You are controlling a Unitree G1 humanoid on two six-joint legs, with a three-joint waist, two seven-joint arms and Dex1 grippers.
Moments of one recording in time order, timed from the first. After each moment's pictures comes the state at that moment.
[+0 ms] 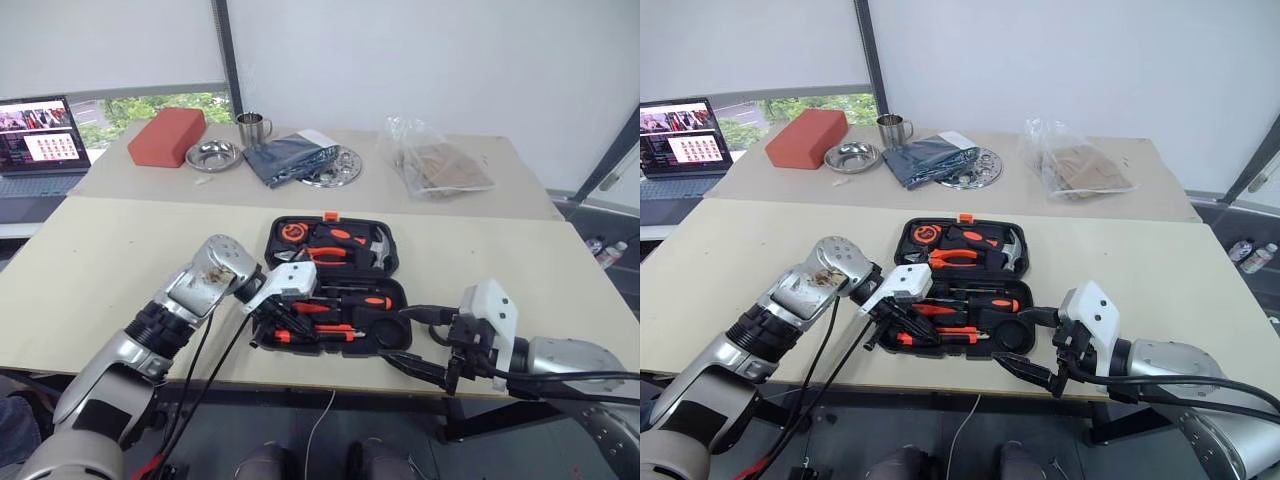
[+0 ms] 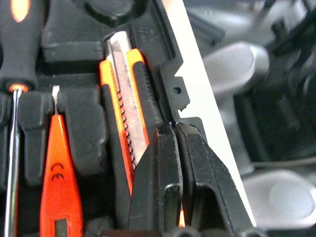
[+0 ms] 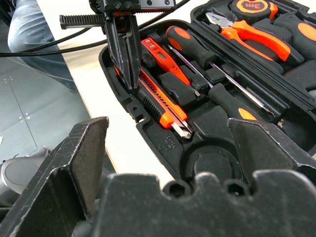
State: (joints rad) left arm -0.83 0.62 -0.53 0.14 -0.10 0.41 -1.56; right arm 0.01 -0.82 -0.17 -0.76 0.76 0.80 0.69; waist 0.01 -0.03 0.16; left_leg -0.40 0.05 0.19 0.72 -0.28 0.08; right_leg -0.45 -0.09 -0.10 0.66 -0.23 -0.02
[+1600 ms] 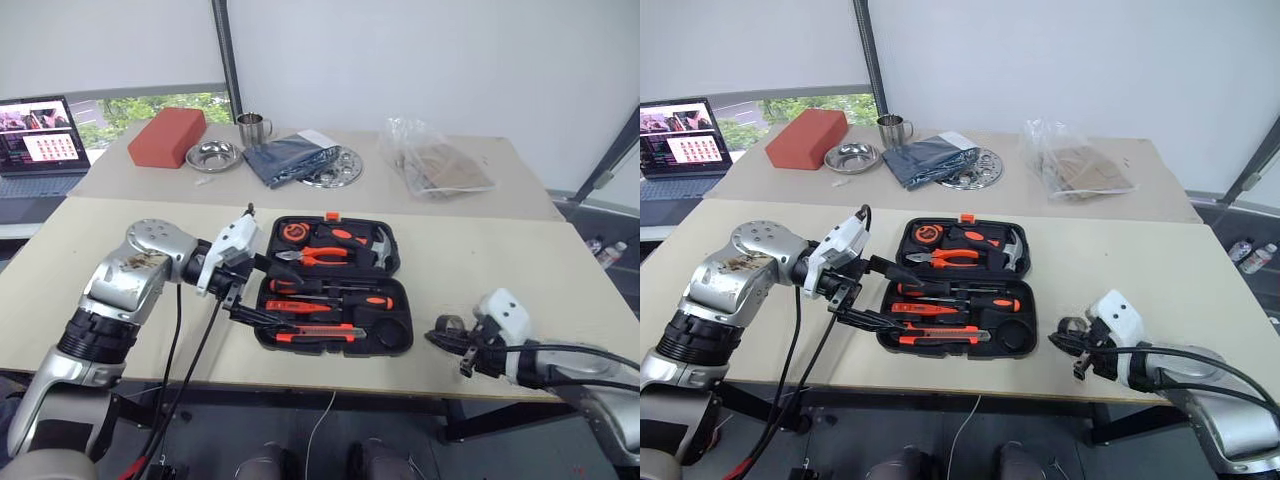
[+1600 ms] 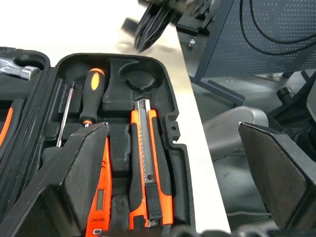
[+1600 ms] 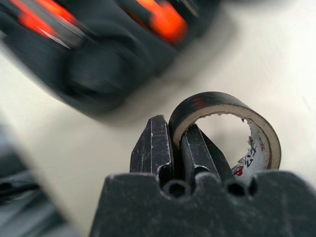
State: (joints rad) left arm -0.73 0.77 -0.20 0.01 -0.43 0.53 -1.55; right arm -0.02 -0.84 -0.14 -0.55 0.58 0.74 0.81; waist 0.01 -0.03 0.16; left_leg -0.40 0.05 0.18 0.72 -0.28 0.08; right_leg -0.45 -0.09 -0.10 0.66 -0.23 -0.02
